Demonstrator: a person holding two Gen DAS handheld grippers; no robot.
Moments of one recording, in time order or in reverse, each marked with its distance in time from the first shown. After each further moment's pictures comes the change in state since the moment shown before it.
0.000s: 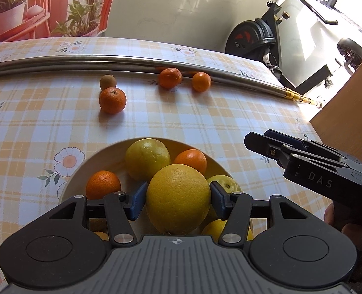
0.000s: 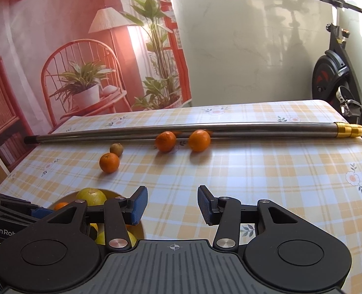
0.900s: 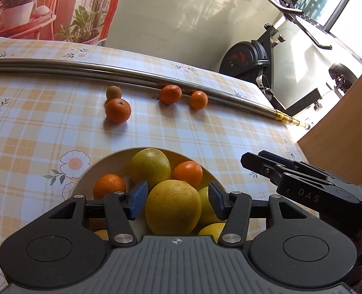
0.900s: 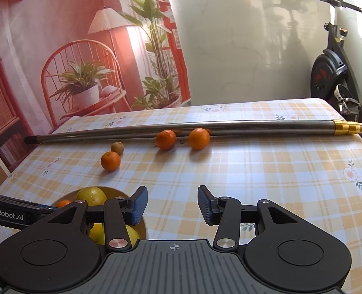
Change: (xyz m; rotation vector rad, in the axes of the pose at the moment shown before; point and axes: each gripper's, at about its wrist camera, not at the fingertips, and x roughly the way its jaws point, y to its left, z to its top) left arm -0.022 0.015 -0.006 -0.055 -0.097 -0.062; right arm -0.005 0.003 -0.003 0.007 -0.001 -0.005
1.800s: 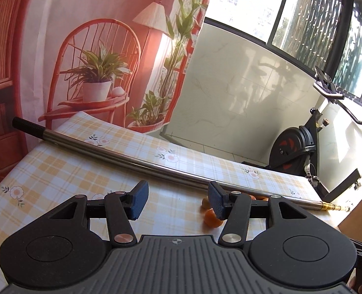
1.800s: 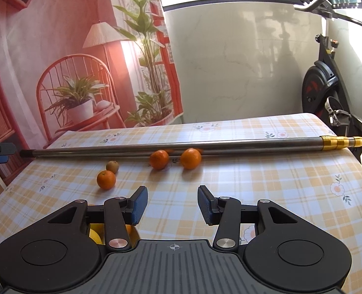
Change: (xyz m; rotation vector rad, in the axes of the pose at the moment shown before) left arm -0.103 0.057 0.046 -0.087 -0.400 0.259; right arm -0.017 -0.002 0.015 0.005 -0.070 -0.040
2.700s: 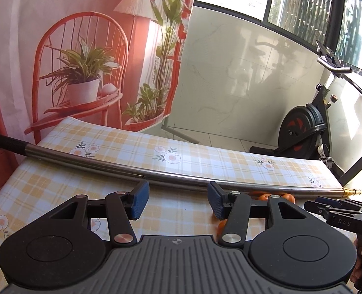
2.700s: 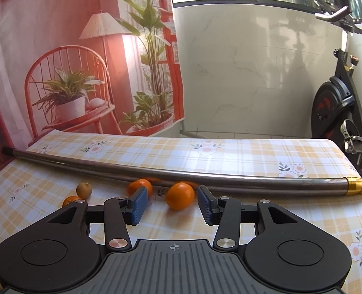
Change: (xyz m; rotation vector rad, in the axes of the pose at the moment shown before) left arm 0.068 -0.014 0.009 0.113 0.076 0.027; right arm 0.099 -0.019 0.047 -0.092 0.012 0.007
